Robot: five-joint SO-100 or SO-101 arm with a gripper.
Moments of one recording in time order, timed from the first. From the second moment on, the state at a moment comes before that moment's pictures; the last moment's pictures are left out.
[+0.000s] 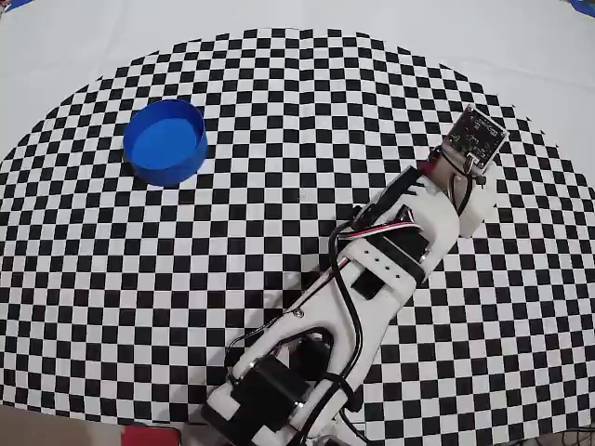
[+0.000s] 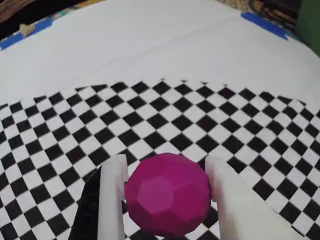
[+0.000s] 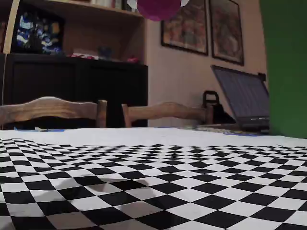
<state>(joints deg) 41.8 123.8 138.3 4.7 -92.5</state>
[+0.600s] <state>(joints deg) 30.5 125.6 139.8 4.7 -92.5</state>
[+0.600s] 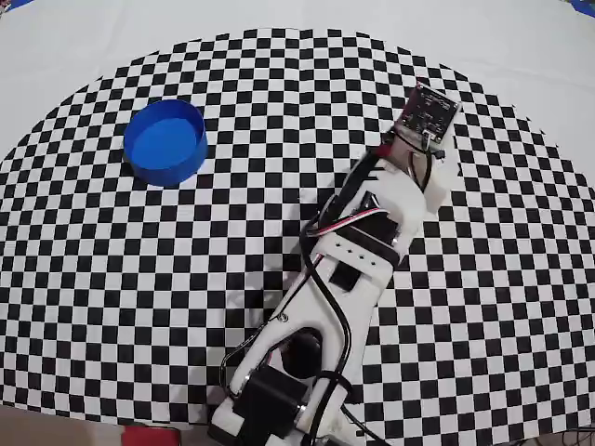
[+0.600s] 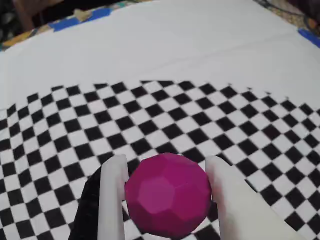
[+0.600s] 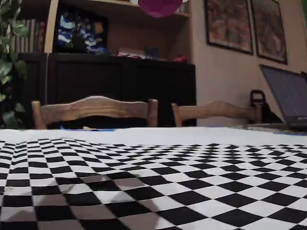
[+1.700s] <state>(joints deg) 9.9 126.7 141.9 4.9 -92.5</state>
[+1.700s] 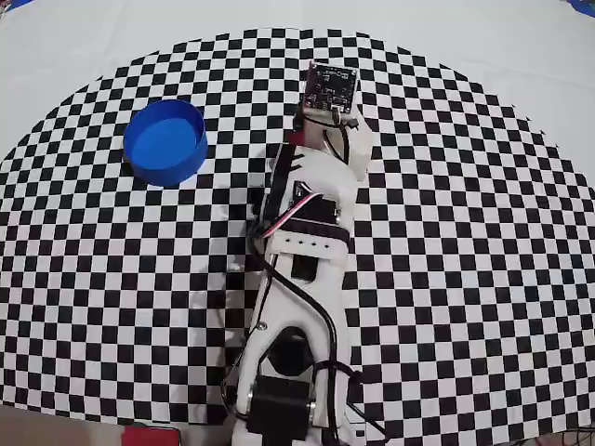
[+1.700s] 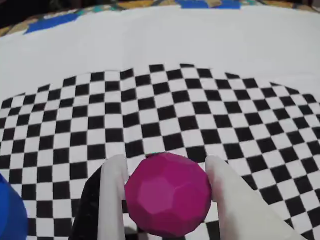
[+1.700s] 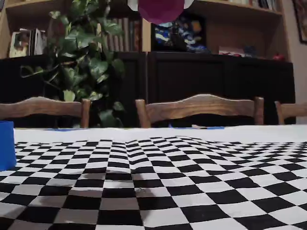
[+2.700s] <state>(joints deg) -8.6 124.4 142.1 4.9 -92.5</state>
